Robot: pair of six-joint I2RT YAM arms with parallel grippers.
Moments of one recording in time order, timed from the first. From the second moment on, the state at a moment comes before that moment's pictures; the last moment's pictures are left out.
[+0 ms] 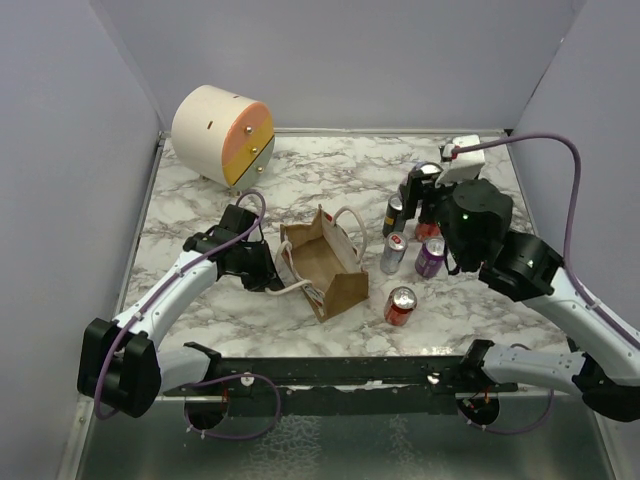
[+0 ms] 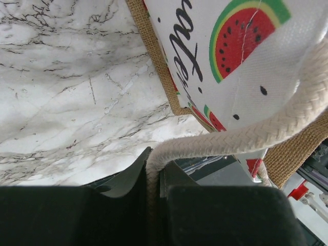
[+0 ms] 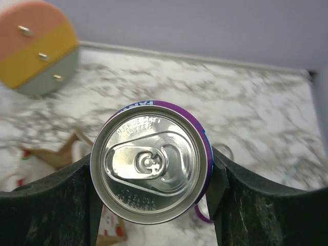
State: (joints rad) left arm -0.38 1.19 0.83 -0.78 0.41 -0.65; right arm 0.91 1.03 1.36 -0.46 0.63 0.09
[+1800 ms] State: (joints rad) left arm -0.40 1.28 0.89 -0.81 0.44 -0.59; right arm 0.91 1.14 0.56 -0.99 1.06 1.71
